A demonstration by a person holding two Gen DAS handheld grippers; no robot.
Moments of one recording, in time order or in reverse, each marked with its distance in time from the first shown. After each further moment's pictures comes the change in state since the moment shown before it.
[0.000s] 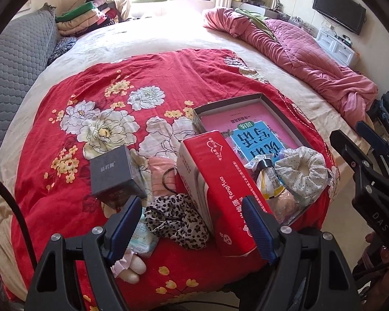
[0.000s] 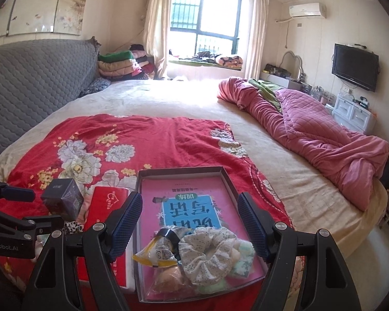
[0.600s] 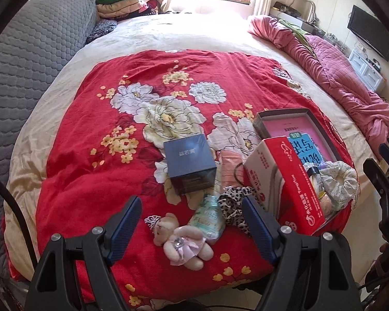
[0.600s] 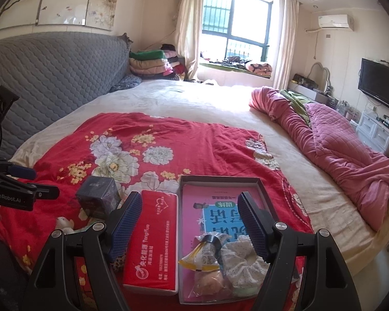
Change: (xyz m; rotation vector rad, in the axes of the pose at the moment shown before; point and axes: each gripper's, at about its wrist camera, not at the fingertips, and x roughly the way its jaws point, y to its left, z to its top) left arm -0.022 0.107 -0.019 -0.160 0.008 0.100; right arm -0.011 0.059 0.013 -0.095 0.003 0.139
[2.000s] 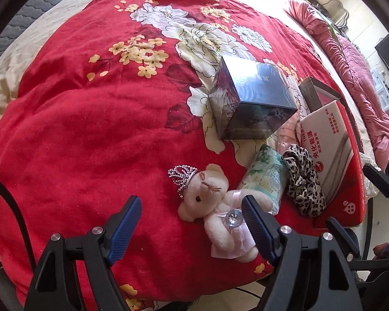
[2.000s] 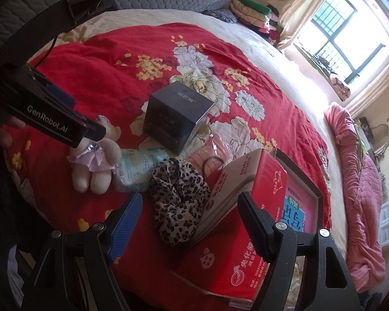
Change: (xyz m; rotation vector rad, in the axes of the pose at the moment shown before) left arm 0.107 0.077 -0.058 -0.201 0.233 -0.119; right arm 0.089 0.152 -0.061 -0.589 0.327 0.137
